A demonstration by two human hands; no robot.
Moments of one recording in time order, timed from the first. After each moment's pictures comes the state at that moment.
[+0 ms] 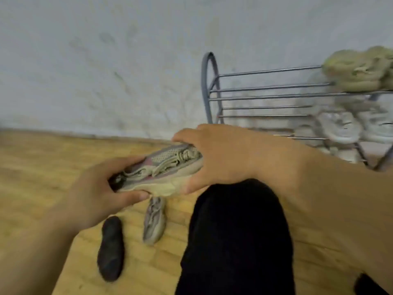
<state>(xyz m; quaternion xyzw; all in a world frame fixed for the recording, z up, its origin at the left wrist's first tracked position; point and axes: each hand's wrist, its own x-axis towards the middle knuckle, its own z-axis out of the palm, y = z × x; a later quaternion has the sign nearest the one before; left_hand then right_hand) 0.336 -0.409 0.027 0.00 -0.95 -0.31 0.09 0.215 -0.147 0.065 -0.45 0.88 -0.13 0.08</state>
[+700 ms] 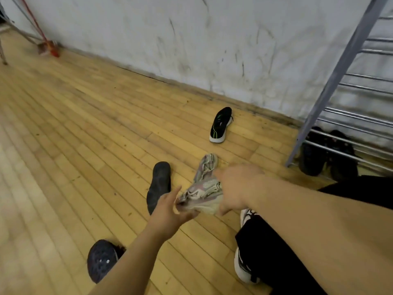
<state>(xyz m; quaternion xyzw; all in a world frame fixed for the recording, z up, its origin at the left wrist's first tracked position) 0.420 -0.523 -0.248 0.33 -0.85 -0.42 -0.03 0.249 -0.363 -0.111 -0.47 0.83 0.15 0.27</state>
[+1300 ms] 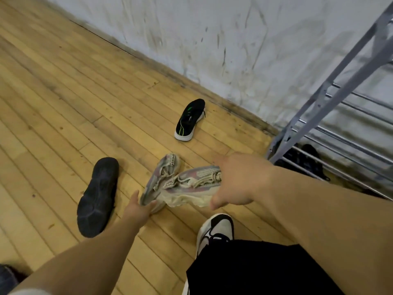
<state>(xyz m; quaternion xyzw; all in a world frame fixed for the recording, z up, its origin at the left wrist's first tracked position) 0.288 -0.551 -0.410 0.57 -0.66 -0.49 -0.06 0.112 -0.360 -0.138 -0.38 0.86 0.14 0.32</state>
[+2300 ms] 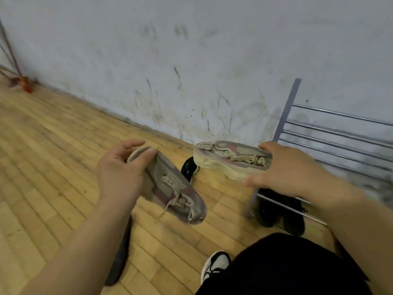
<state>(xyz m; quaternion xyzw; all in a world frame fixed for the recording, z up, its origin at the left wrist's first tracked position) 0.288 -0.490 -0.004 0.32 -0.66 -0.55 0.40 0.122 -0.235 0.036 -0.24 0.96 -0.13 0.09</state>
